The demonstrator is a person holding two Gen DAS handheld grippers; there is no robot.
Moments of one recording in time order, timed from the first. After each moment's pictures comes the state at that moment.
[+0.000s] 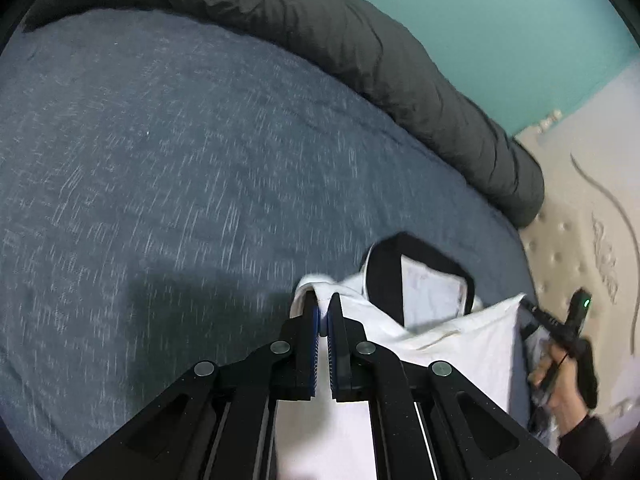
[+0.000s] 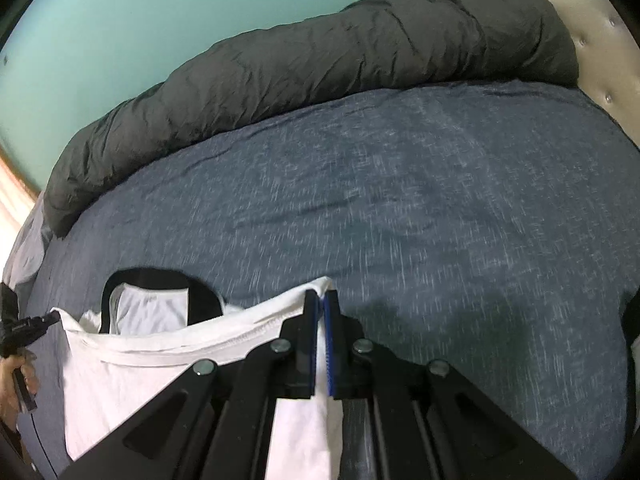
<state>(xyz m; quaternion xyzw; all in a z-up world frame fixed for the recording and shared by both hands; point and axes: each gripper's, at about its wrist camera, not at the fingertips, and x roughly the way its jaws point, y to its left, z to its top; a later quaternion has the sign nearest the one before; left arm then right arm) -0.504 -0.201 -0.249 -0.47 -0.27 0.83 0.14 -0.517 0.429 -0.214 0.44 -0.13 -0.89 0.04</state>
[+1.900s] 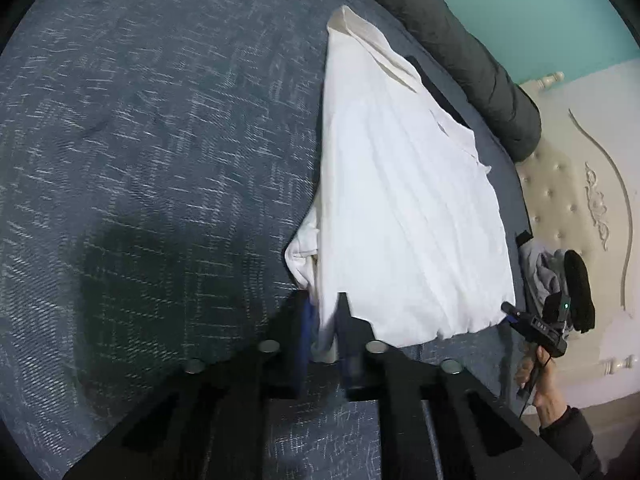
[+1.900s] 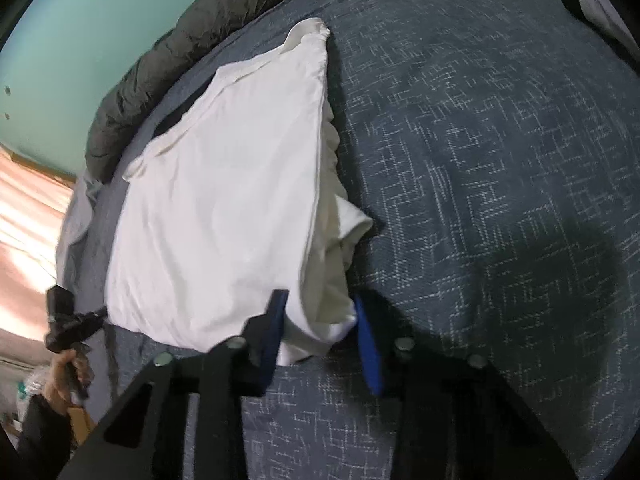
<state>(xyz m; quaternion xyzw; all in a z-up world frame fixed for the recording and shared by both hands) -0.299 -0.187 -0.314 -0.56 -0.27 0.77 0.16 -0.275 0.424 -0.288 0.53 -0.26 -0.80 0.11</state>
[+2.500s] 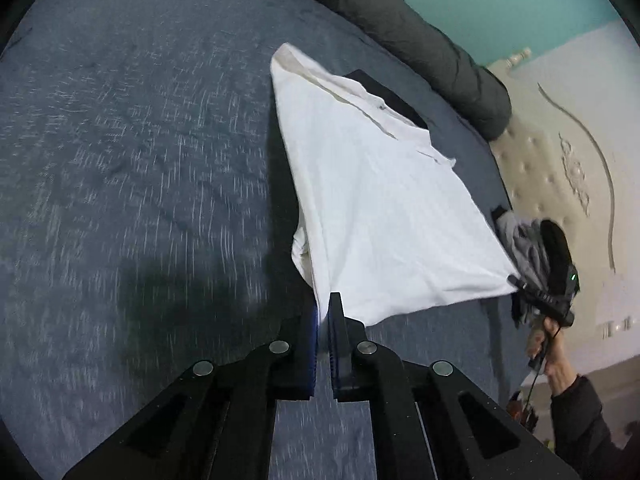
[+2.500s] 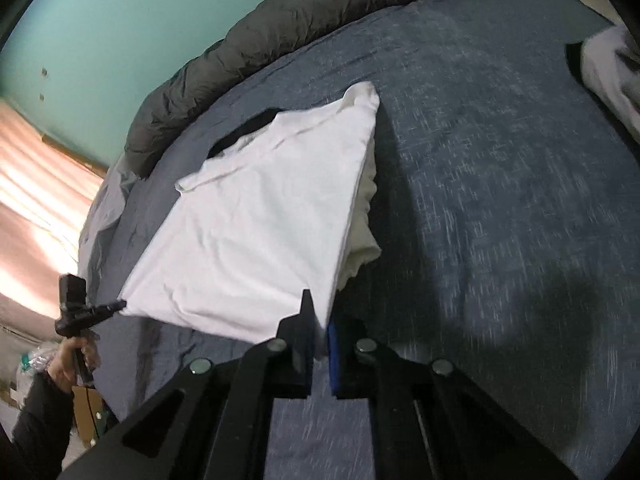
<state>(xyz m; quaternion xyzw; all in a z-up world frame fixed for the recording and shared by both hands) -0.257 -0.191 -0.240 -0.55 -0.22 0.78 0.20 -0.236 0.427 -0.201 0.50 -0.23 -0.82 0.15</state>
